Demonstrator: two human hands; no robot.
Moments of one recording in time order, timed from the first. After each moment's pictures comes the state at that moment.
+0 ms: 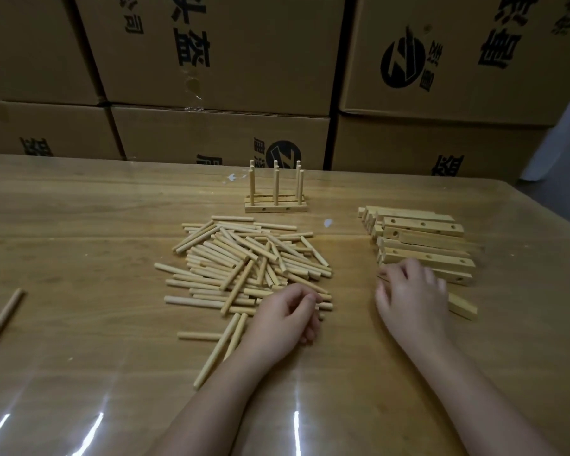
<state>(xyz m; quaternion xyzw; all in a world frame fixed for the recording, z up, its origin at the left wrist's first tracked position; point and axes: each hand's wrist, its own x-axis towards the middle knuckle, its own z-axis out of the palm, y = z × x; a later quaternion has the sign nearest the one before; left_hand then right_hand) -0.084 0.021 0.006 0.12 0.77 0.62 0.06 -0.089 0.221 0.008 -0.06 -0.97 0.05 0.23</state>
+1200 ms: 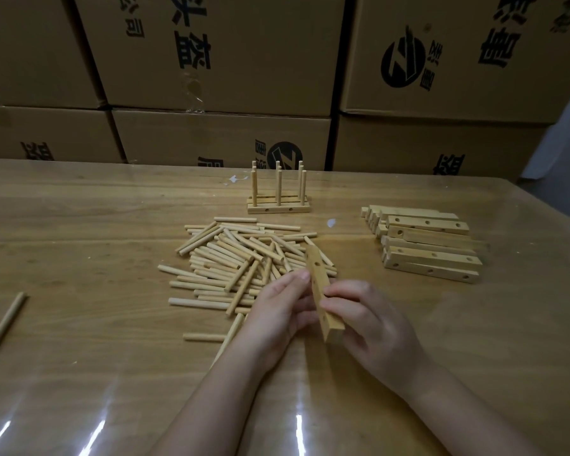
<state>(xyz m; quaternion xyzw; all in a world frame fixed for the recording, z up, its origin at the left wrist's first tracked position) -0.089 0.012 0.014 0.09 0.51 0.84 0.16 -0.061 0.176 0.013 0.39 -0.81 0.22 0.38</state>
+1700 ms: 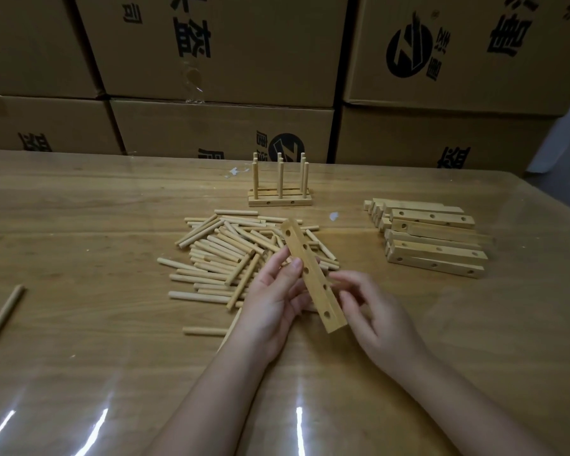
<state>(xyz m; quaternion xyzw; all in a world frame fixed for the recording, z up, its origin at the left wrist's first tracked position) -0.096 0.013 0.010 0.05 0.41 0.90 0.10 -0.064 0.175 0.006 0.24 -0.86 0.41 0.20</state>
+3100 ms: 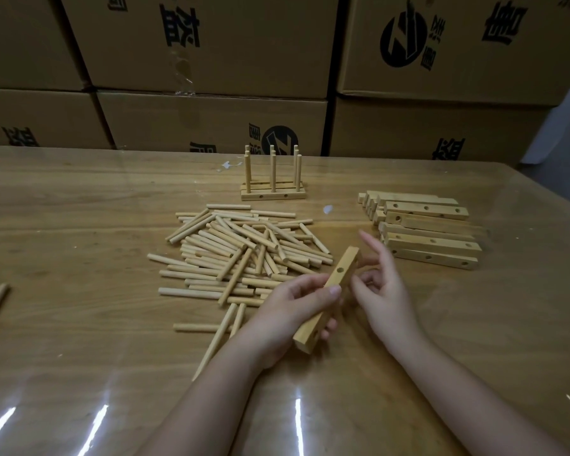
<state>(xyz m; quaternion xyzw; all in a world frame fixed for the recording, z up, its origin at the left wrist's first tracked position) -0.082 0.021 0.013 0.12 0.58 0.76 0.25 -0.086 0.183 -0.005 0.04 -0.78 0.59 0.18</state>
